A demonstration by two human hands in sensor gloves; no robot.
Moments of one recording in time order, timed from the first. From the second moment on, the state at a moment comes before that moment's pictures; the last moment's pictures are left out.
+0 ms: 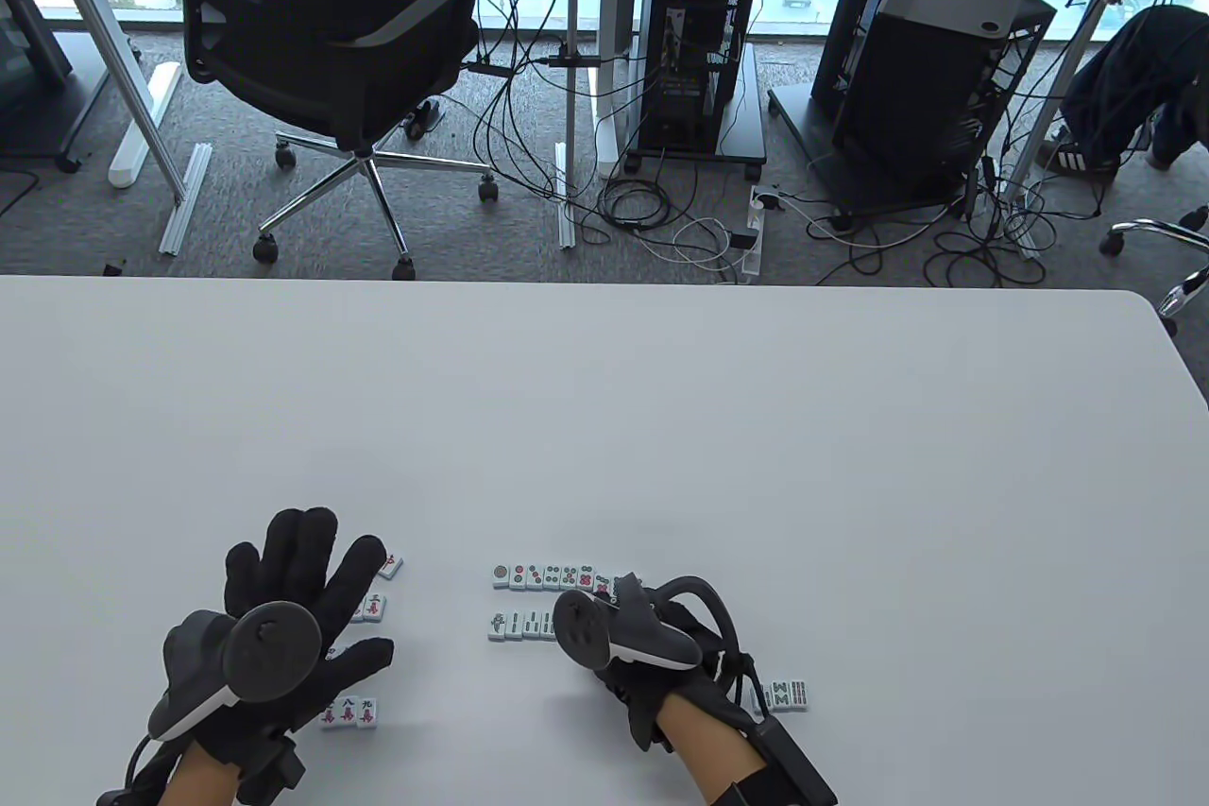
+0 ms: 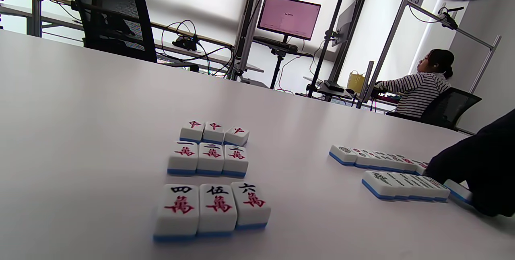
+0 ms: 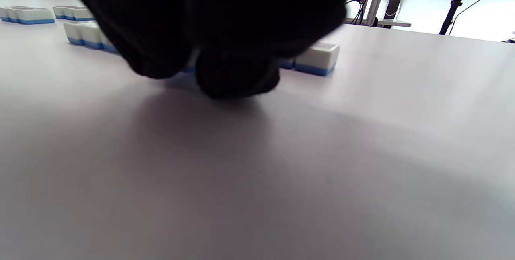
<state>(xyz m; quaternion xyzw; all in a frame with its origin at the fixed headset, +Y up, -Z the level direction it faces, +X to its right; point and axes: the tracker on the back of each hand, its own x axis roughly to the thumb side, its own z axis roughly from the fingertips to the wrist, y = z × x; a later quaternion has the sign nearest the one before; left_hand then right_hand) -0.276 -0.701 -0.223 0.00 -0.11 0.13 0.99 0.021 -0.763 -0.285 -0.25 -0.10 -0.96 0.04</state>
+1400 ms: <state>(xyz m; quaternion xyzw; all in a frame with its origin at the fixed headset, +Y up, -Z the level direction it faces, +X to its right) -0.274 -0.703 -0.222 -0.01 -0.11 0.12 0.99 0.143 -0.754 -0.243 -0.17 -0.16 -0.95 0.20</state>
